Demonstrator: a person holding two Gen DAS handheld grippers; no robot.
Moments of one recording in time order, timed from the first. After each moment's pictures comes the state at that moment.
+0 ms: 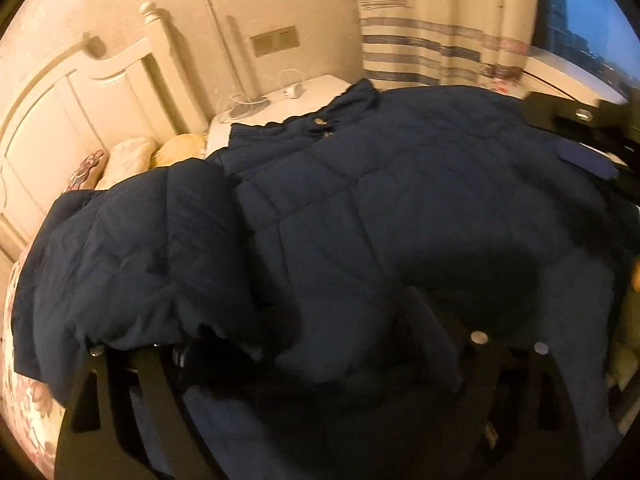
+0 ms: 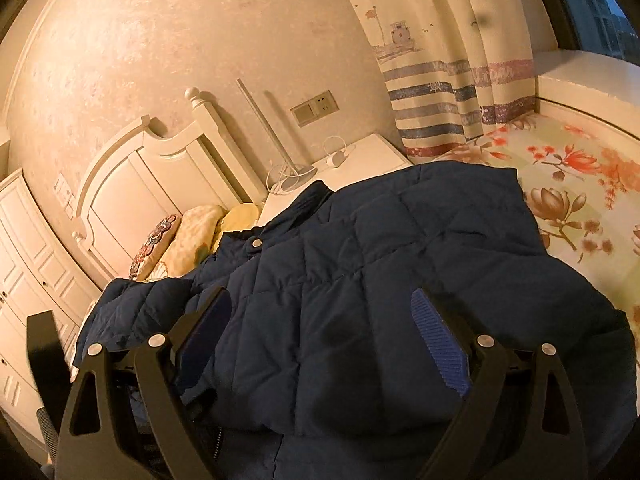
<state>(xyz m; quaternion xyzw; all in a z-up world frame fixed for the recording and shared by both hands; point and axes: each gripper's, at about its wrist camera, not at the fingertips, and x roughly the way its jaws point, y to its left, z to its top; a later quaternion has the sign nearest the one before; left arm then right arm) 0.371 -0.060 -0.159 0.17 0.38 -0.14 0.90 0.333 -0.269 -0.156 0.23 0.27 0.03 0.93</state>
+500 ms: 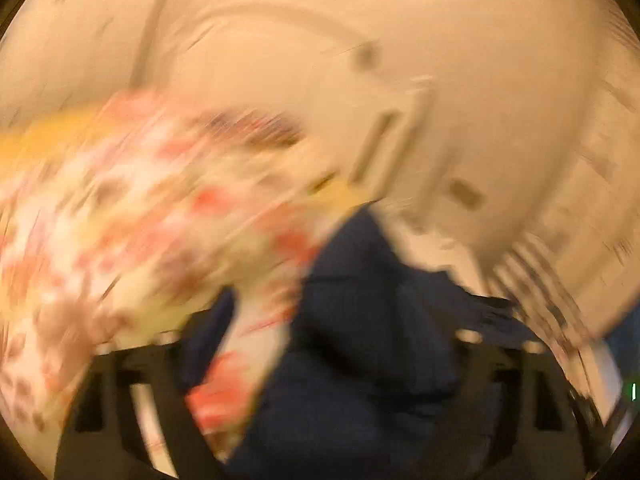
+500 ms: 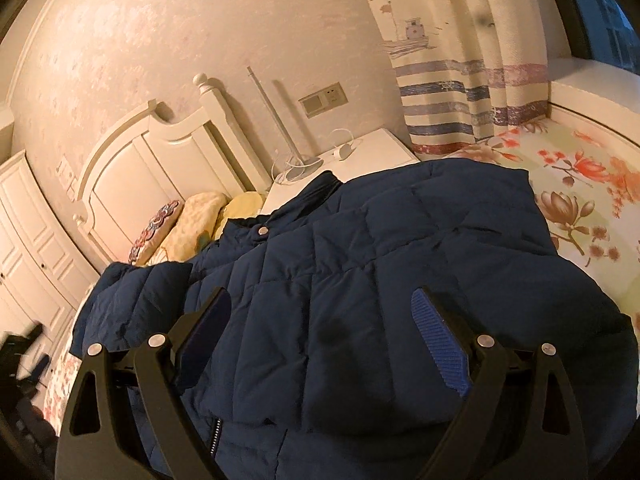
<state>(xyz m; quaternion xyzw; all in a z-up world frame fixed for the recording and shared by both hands) 0.314 0.178 -0.105 -0.24 0.26 0.12 0.93 0.335 -0.256 -0.156 0.20 0.28 0.04 0.94</state>
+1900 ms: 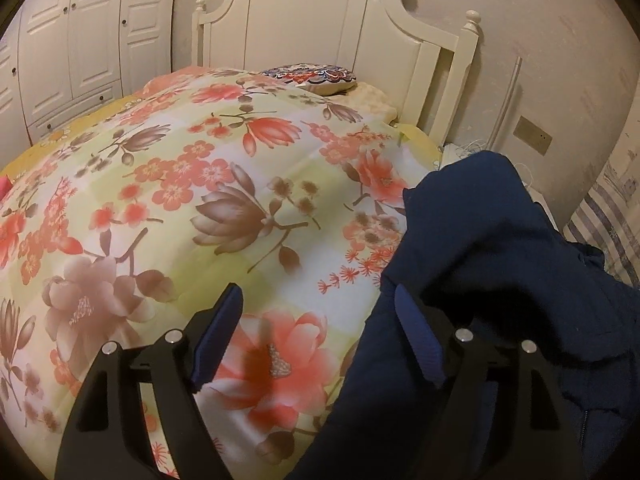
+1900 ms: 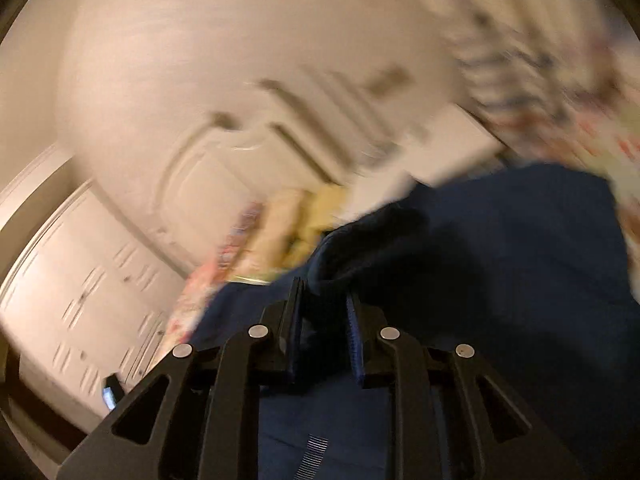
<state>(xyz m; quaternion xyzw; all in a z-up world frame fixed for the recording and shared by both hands) 0.331 0.175 -0.156 -0.15 0.34 0.19 0.91 0.378 -0.292 -0.139 0.32 0.30 0.18 0.88</state>
